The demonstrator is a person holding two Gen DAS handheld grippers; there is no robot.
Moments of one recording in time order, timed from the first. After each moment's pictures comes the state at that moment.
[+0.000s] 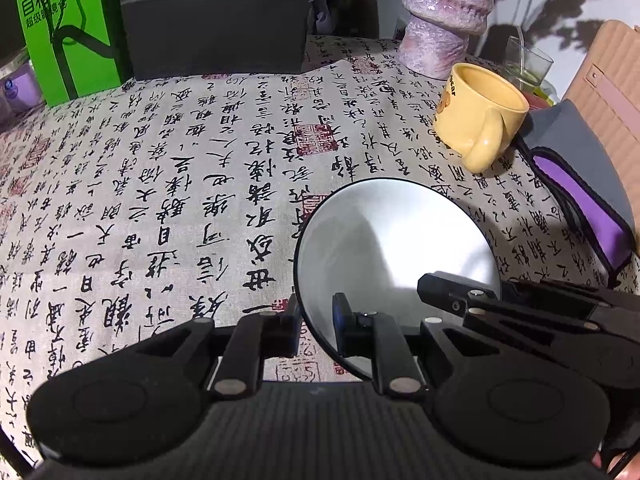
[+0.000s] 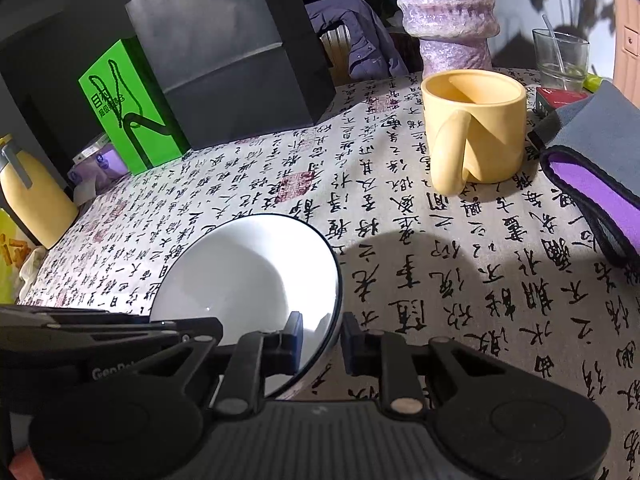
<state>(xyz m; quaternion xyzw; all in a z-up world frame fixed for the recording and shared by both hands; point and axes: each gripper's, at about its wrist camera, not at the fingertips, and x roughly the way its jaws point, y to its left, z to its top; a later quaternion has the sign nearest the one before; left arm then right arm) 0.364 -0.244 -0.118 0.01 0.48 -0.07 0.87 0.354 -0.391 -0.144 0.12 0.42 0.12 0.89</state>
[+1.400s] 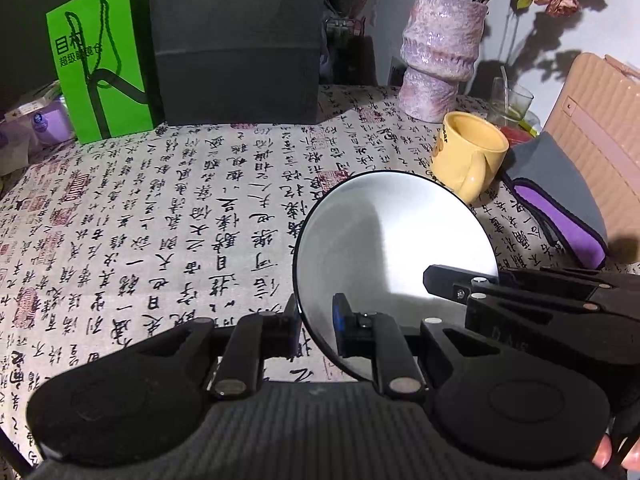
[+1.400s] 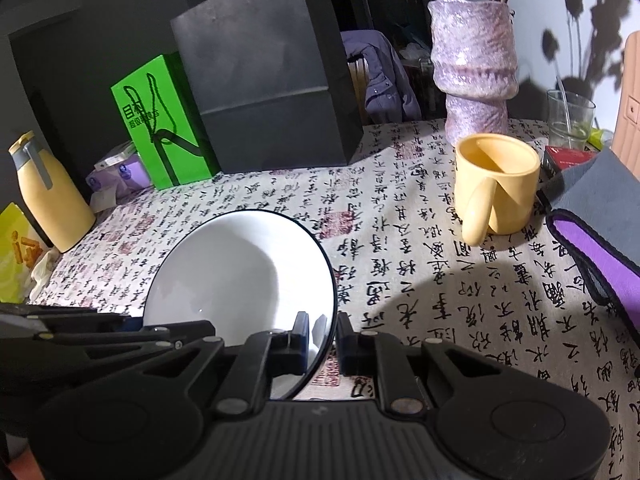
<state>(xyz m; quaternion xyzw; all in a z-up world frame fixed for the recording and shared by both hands) 0.321 -0.213 -0.068 0.01 0.43 -0.08 0.90 0.327 -0.356 -0.090 0.09 0.38 0.12 0.91</state>
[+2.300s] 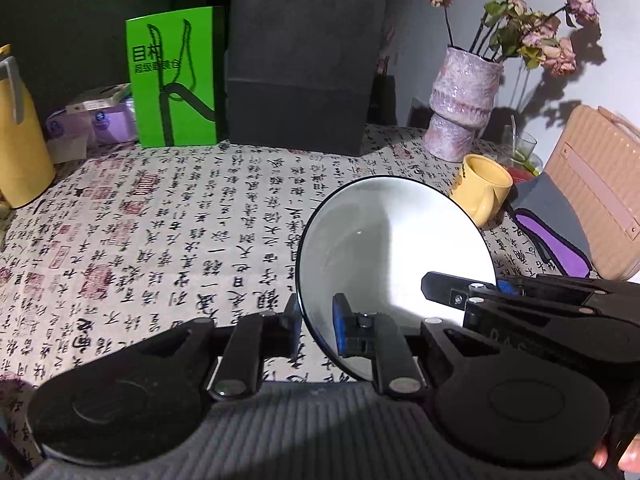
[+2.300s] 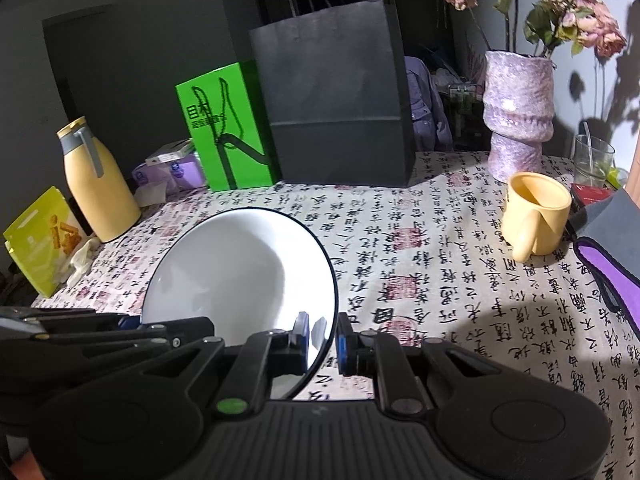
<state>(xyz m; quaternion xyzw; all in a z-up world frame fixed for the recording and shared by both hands) 0.248 -0.137 -0.029 -0.02 0.38 -0.05 0.92 0.267 -0.285 -0.043 0.06 0.35 0.15 0.92</state>
